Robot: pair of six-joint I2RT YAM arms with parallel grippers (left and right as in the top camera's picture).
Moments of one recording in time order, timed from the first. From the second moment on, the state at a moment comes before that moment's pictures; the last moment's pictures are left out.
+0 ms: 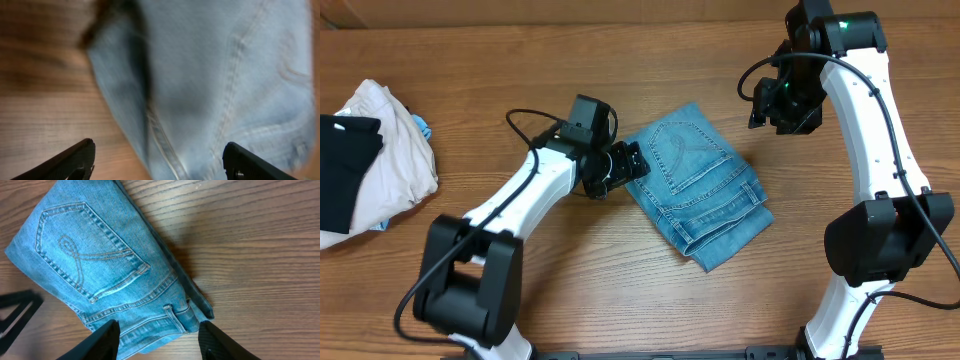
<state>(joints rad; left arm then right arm) -0.35 1.82 1.18 -0.54 0.38 -0.70 0.10 2.04 2.08 -1.56 -0.17 0.23</state>
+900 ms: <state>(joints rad) -0.28 1.85 1.16 -0.36 0.37 -0.42 0.10 2.04 2.08 -1.57 -0.17 0.23</state>
